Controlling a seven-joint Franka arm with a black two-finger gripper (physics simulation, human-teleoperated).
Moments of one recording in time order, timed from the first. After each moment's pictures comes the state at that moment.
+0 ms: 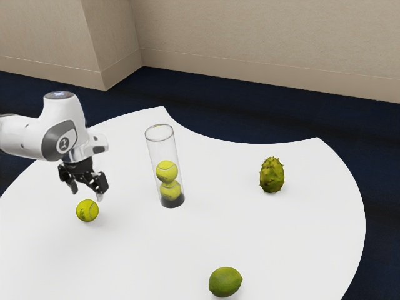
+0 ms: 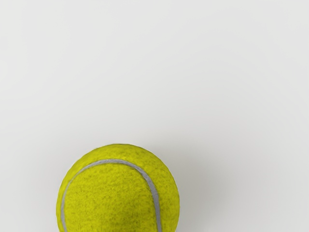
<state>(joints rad) 0.31 0.08 -0.05 -2.28 0.09 2.33 0.09</state>
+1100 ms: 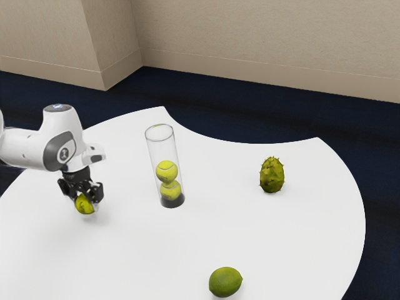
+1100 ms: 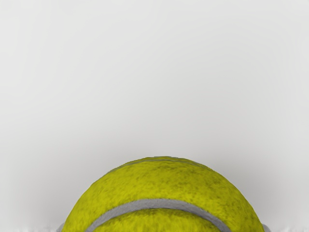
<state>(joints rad) 0.36 0.17 -0.05 -2.26 0.09 2.40 0.07</state>
